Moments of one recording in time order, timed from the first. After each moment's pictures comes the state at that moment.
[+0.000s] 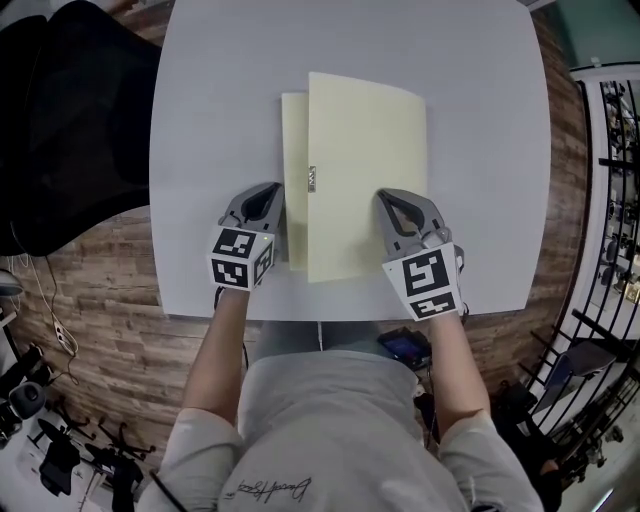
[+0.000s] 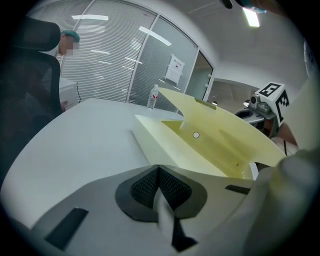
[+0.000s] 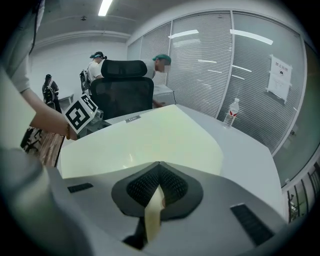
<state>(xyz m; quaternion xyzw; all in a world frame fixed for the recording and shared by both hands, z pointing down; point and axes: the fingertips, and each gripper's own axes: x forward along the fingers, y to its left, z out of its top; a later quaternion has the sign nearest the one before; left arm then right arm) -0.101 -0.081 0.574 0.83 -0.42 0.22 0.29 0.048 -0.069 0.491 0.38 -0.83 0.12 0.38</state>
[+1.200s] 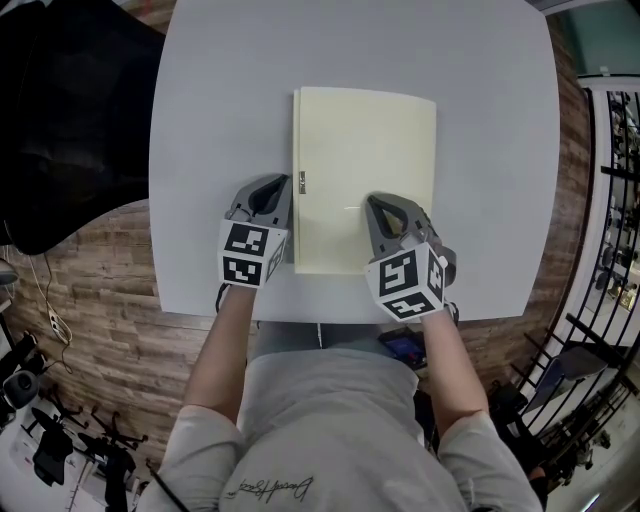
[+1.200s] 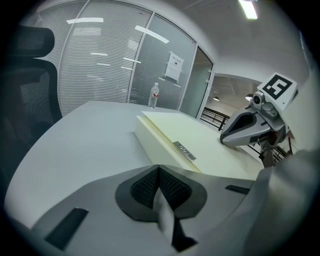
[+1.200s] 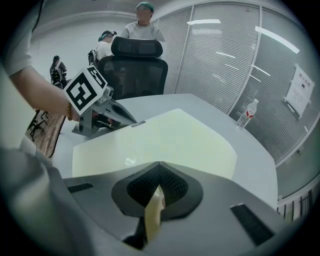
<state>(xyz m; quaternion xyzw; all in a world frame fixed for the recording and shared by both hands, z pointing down) -0.097 -0.092 0.577 0.83 -0.43 0.24 0.27 0.028 -0.059 0.529 0.33 -0.81 0.10 0.47</state>
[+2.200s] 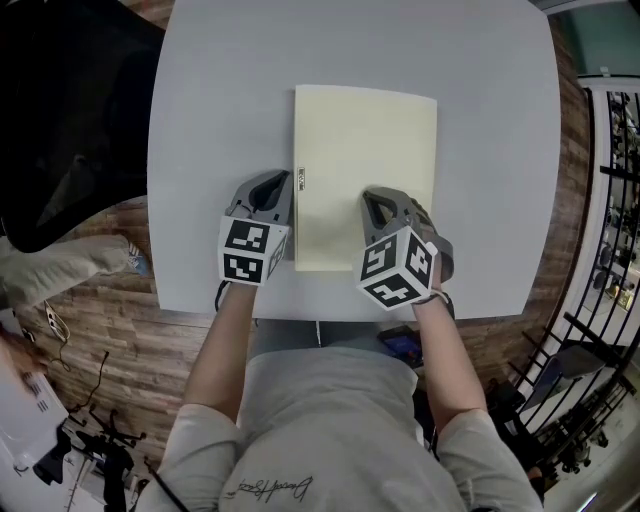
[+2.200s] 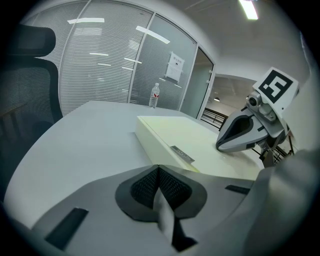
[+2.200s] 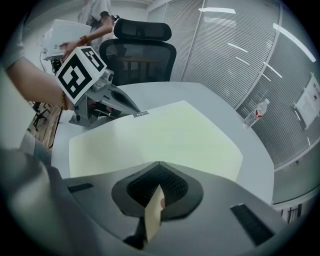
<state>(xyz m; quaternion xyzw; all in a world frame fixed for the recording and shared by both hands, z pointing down) -0.097 -0.092 0.576 0.83 -0.43 0.24 0.27 0.021 -0.058 0.547 0.29 -0.78 0.10 0.54</state>
